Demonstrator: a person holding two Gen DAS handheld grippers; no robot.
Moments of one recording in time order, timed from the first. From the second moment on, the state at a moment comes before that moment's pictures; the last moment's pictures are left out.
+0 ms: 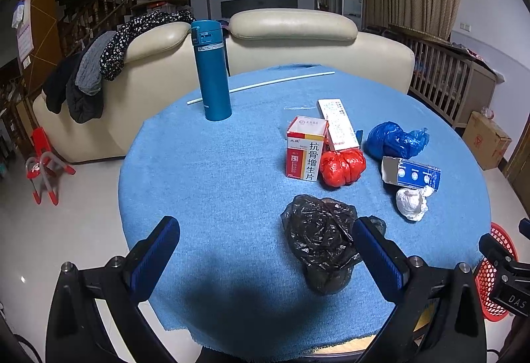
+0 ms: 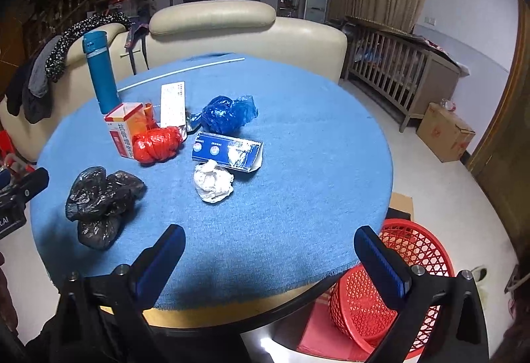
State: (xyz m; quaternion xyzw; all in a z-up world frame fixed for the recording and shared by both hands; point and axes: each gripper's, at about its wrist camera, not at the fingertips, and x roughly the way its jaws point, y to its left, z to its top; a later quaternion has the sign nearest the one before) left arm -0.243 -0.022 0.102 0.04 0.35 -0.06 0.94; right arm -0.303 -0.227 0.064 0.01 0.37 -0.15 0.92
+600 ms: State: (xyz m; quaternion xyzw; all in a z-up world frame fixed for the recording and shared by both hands) left arm -0.245 -0.020 0.099 0.03 0.34 -0.06 0.94; right arm -0.300 -0.232 0.058 0.01 0.37 -0.14 0.92
